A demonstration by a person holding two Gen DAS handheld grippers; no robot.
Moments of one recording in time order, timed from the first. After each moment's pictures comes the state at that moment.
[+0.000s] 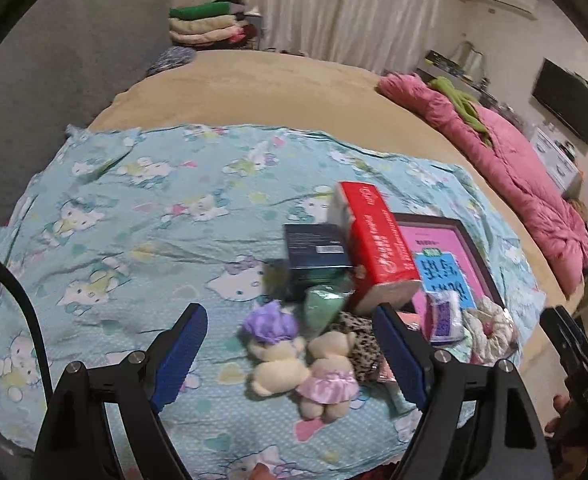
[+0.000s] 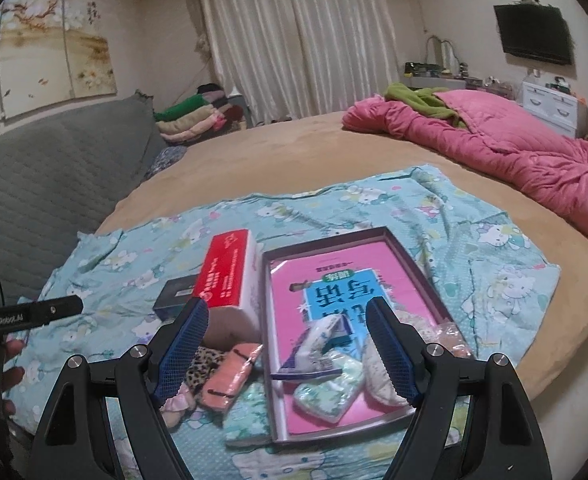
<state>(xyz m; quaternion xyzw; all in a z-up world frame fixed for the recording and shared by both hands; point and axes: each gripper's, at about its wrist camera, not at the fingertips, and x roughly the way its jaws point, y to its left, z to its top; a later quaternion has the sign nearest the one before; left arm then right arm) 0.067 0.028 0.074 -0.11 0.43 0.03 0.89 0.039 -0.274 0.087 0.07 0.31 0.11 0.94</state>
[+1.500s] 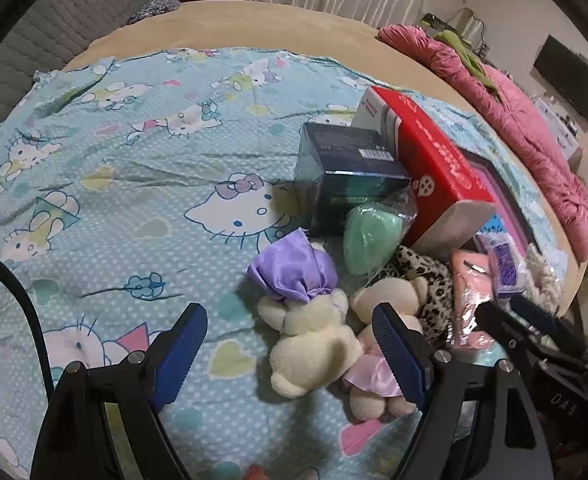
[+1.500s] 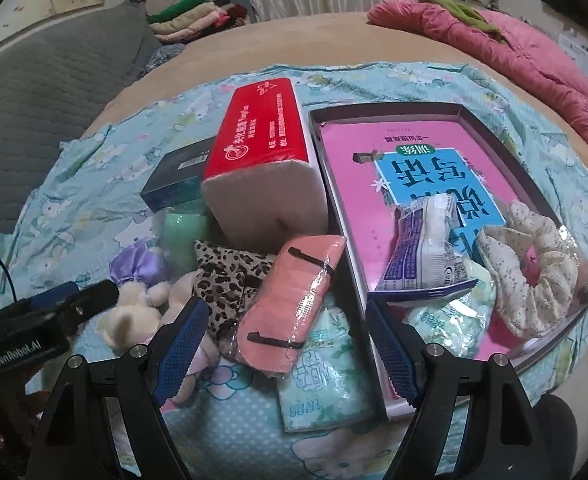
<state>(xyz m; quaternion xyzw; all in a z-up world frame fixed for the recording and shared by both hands) 0.092 0.039 -0.048 -0.10 0.50 -0.01 0.86 0.091 -0.176 -0.028 0.03 0.47 0.12 0.87</state>
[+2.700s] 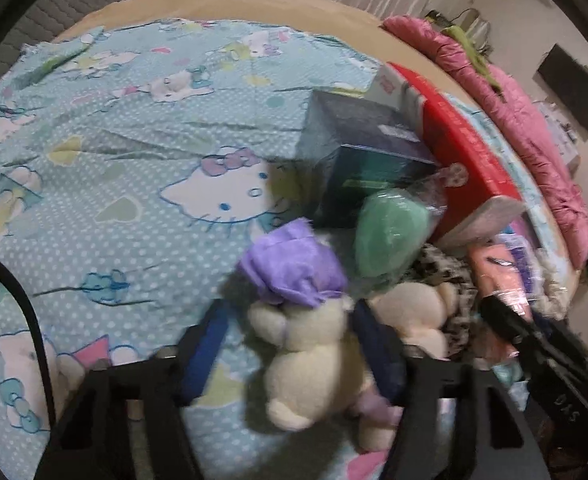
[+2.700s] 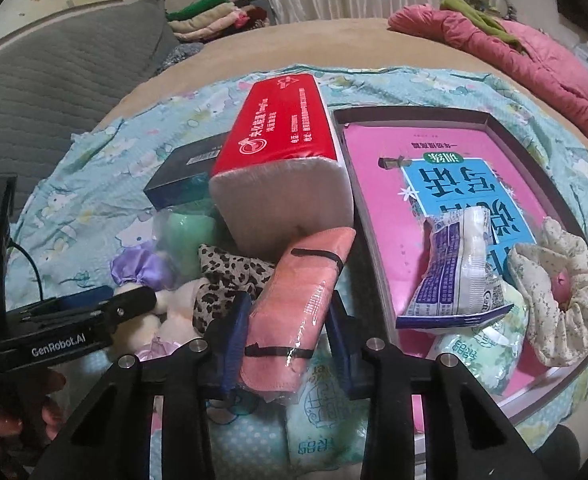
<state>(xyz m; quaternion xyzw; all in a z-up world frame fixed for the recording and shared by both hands) 0.116 0.044 -0.084 -0.15 0.52 -0.04 0.84 0.100 -0.169 -0.043 0.03 0.46 0.15 0.87</state>
